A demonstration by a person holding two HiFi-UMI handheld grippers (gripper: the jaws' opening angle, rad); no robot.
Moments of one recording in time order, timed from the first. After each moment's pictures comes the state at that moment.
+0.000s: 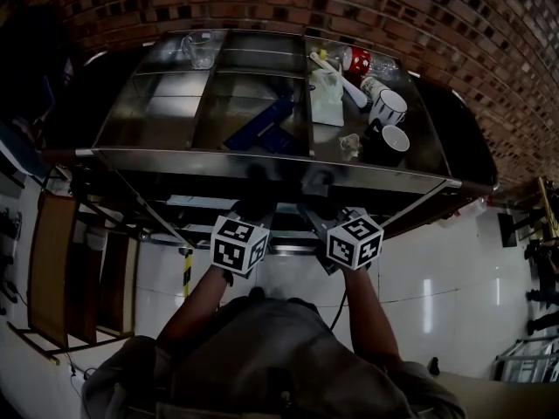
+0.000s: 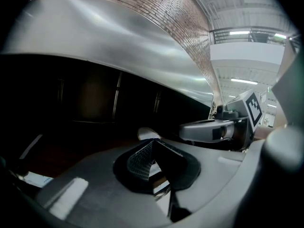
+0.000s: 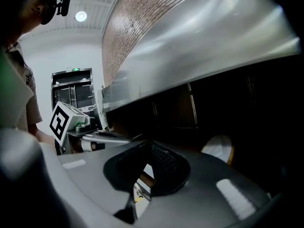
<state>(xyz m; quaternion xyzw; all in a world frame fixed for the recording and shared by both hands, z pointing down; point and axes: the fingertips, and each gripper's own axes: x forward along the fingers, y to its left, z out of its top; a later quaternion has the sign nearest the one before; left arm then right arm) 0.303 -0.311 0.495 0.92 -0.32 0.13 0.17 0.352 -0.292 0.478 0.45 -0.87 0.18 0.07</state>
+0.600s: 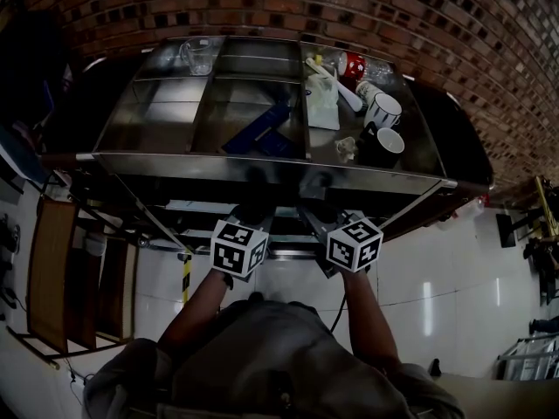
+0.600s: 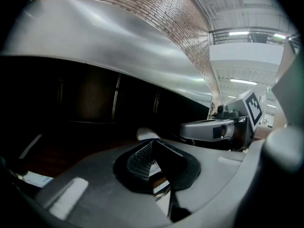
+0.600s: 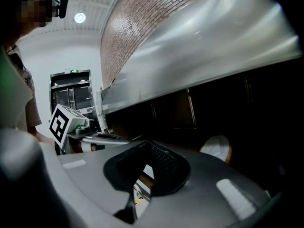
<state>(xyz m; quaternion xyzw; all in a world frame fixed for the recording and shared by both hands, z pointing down) 0.304 -0.308 0.493 0.93 -0.32 0.12 0.17 0.356 -0.289 0.474 0.46 -0.87 0.18 0.06</state>
